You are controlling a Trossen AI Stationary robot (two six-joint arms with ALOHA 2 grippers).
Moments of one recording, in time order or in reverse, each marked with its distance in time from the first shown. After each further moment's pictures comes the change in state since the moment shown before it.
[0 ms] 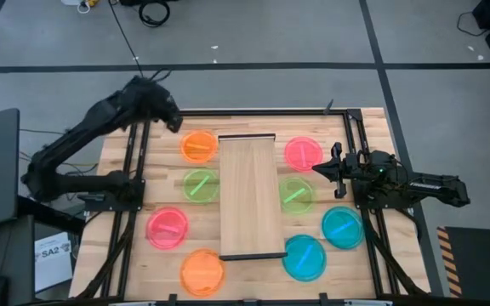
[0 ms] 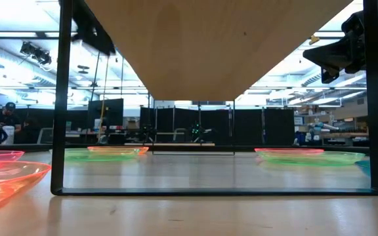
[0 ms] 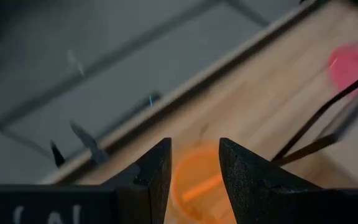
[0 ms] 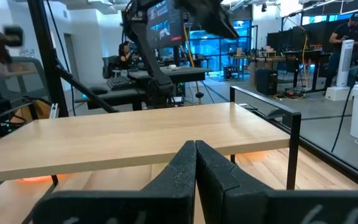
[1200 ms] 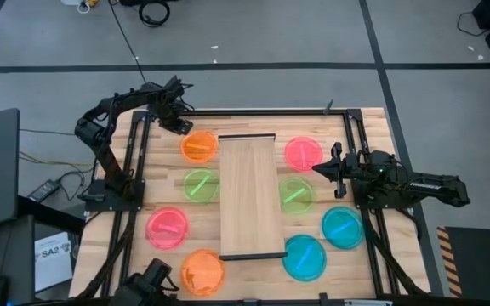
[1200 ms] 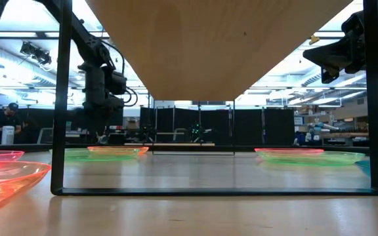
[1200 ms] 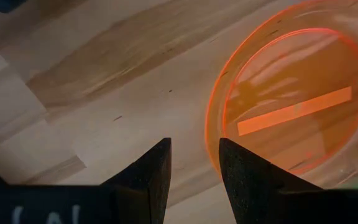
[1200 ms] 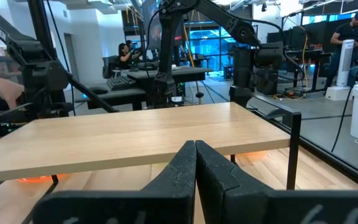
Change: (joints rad) left arm 0.302 0.681 -0.005 -0.098 0.251 0.062; right arm 0.000 0.000 0.000 0.000 0.000 0.000
